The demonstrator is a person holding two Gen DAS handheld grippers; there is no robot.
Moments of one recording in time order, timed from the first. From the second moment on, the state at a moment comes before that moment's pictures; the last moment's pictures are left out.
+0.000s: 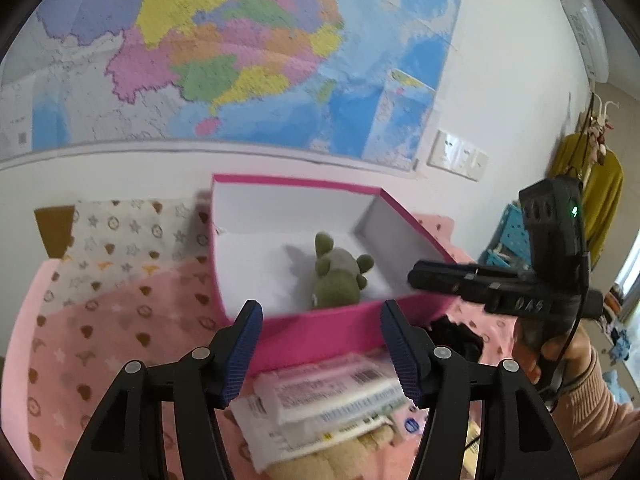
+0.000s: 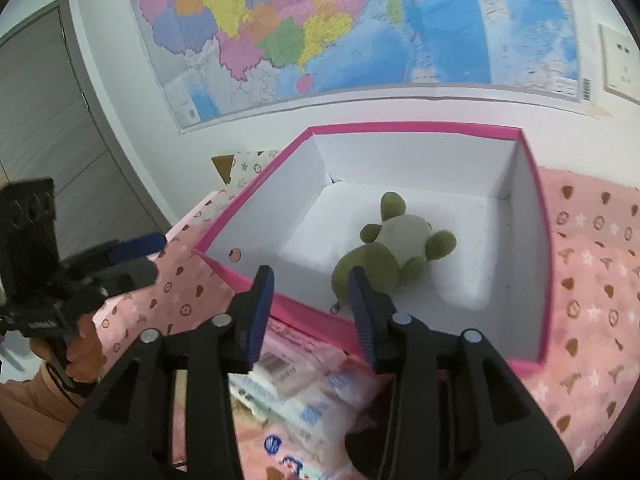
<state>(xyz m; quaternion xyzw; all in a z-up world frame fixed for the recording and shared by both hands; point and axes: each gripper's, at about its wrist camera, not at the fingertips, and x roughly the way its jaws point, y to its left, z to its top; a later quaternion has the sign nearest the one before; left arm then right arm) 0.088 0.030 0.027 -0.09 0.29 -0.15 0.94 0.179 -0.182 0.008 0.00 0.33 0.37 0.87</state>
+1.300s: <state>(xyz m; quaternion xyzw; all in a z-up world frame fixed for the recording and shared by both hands) 0.064 0.015 -0.021 -0.09 0.35 -0.10 0.93 0.119 -0.212 -0.039 0.03 0.36 0.39 0.84</state>
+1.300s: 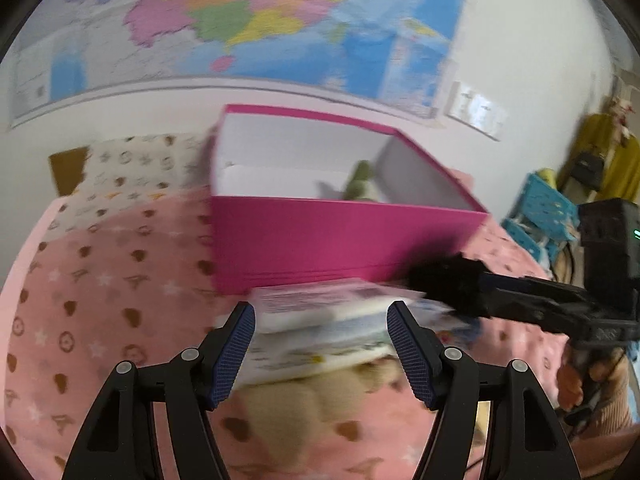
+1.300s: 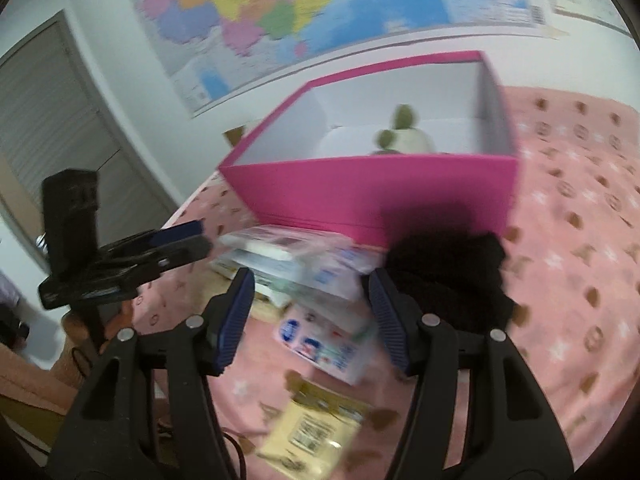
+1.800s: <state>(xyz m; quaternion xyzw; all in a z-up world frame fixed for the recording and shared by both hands) 0.091 0.031 -0.045 -0.13 0.41 -0.16 0.89 0.159 -0.176 -0.068 0.06 0.43 0.40 0.81</state>
